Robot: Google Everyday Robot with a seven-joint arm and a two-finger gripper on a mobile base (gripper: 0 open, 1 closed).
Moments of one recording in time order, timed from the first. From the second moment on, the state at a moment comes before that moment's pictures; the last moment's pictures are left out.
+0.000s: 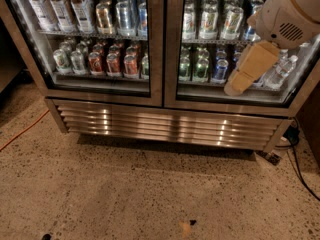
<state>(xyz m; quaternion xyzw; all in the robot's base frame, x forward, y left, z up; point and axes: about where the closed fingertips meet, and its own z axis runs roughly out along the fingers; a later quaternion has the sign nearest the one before) 0.520 -0.175 0.987 -0.55 0.79 0.00 0.28</state>
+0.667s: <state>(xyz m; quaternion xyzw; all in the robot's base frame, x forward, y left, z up) 0.587 -0.130 0.989 -0.48 0.81 0.00 0.33</state>
